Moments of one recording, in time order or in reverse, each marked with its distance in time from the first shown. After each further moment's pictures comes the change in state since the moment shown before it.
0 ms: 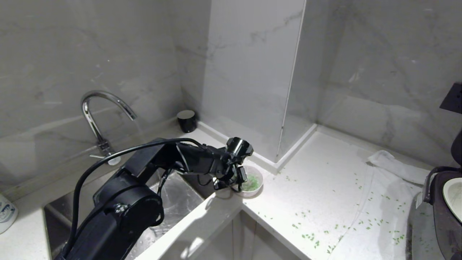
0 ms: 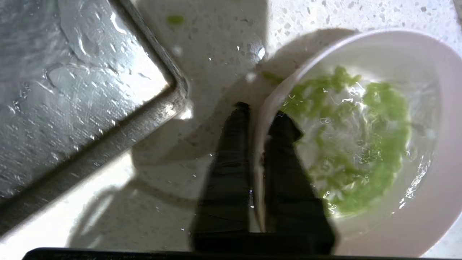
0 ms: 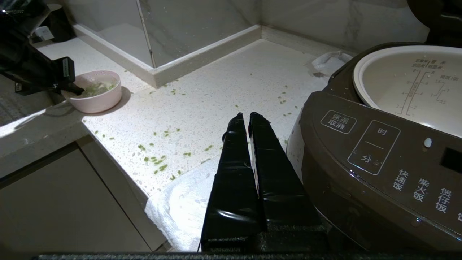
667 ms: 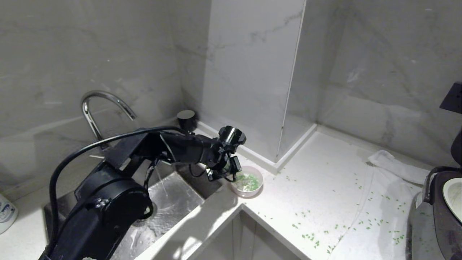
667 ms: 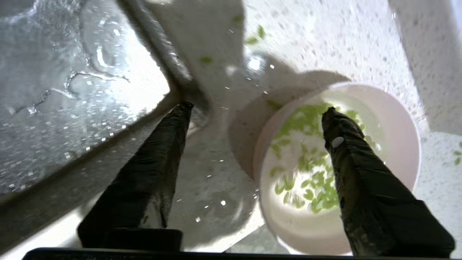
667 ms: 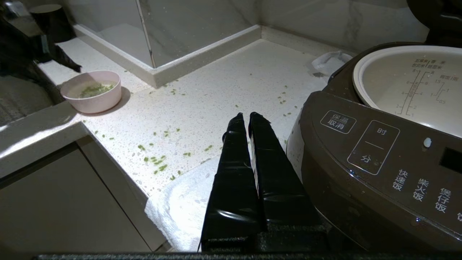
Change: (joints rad) left arm 0.049 -0.078 0.003 0.040 0.006 -0.025; right arm 0.000 0.000 0.000 0.000 0.000 0.000
